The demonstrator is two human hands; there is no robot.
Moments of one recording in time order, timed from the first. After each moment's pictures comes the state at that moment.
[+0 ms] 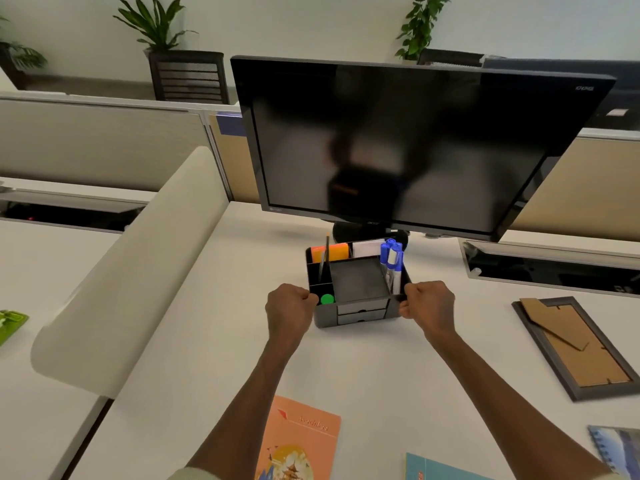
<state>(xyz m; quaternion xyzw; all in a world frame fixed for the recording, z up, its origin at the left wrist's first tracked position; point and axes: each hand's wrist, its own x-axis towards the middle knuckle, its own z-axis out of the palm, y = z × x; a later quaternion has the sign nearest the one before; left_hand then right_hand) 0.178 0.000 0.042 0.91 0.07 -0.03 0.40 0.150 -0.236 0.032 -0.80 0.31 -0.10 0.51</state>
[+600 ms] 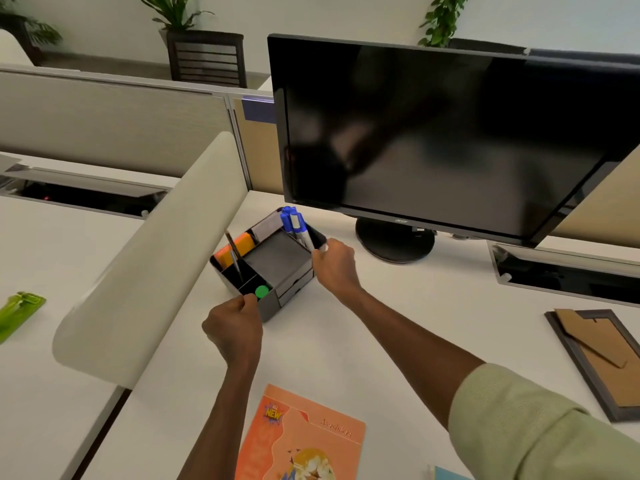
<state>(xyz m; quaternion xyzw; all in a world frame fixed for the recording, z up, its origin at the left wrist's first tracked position) 0.170 0.101 0.022 0.82 0.27 0.20 0.46 0.253 -0.056 0.046 -0.89 0.12 -0.03 0.44</state>
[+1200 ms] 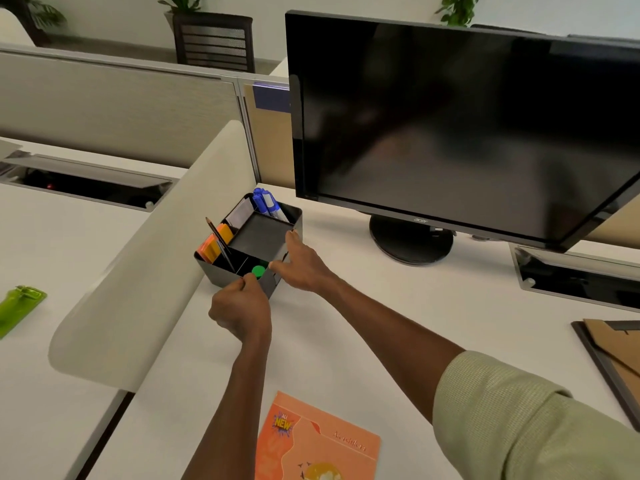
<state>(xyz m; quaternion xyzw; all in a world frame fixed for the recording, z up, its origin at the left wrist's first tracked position) 0.217 0.096 0.026 0.73 0.39 0.23 0.51 0.286 0.007 0.031 -0.91 -0.06 0.14 0.39</state>
